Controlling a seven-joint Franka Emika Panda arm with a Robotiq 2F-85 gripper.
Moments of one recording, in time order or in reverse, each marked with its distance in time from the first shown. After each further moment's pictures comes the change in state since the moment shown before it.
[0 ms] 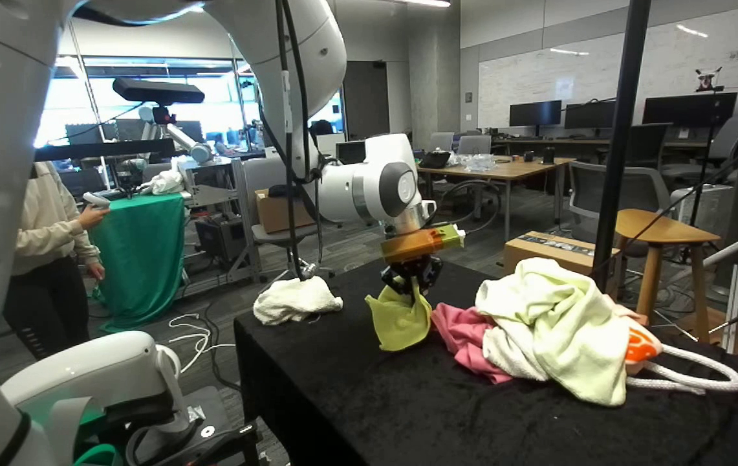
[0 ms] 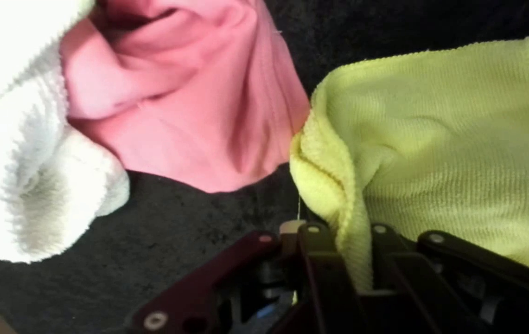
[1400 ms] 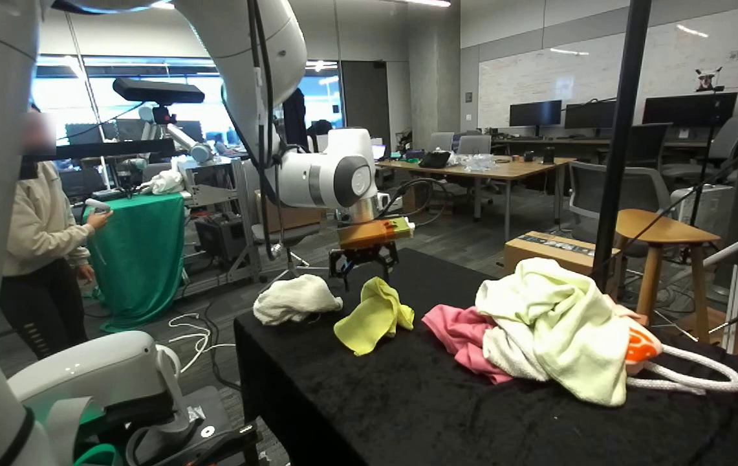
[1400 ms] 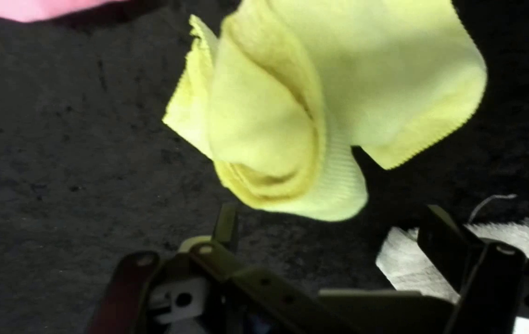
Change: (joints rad) arm 0.072 -0.046 0.101 -0.042 0.153 -0.024 -0.090
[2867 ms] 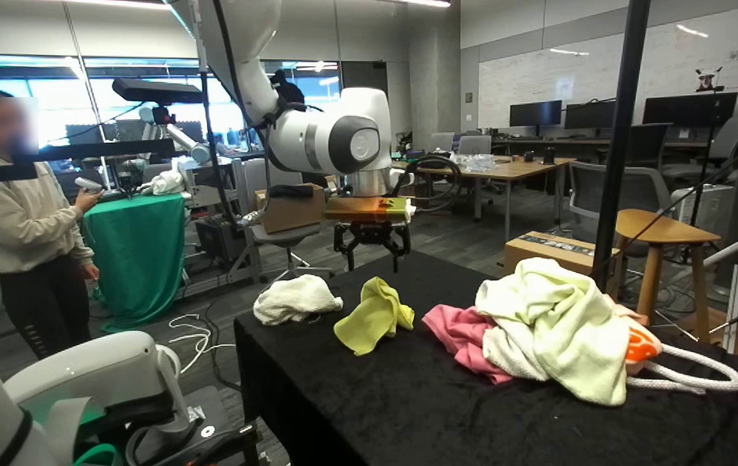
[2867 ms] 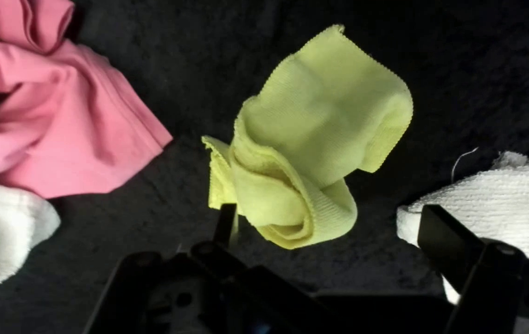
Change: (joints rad) arm -0.038 -0.201 -0.038 -0.082 0.178 -0.143 0.214
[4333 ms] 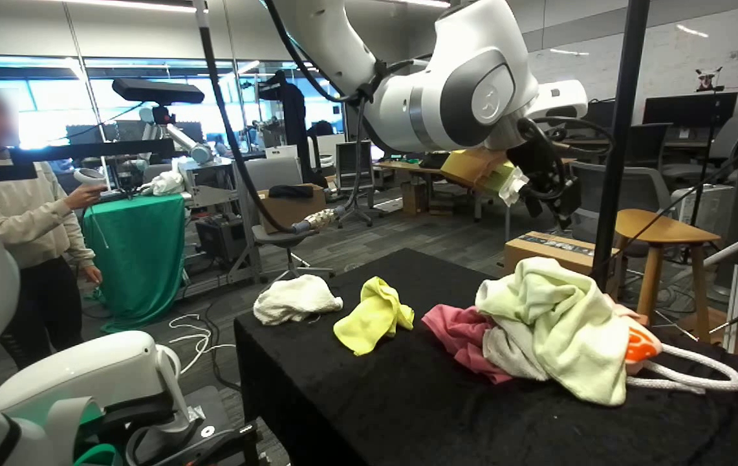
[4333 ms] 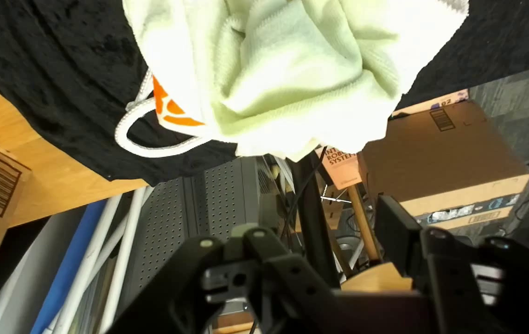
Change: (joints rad) arm -0.184 -0.001 -0.252 0.124 -0.101 0.399 0.720
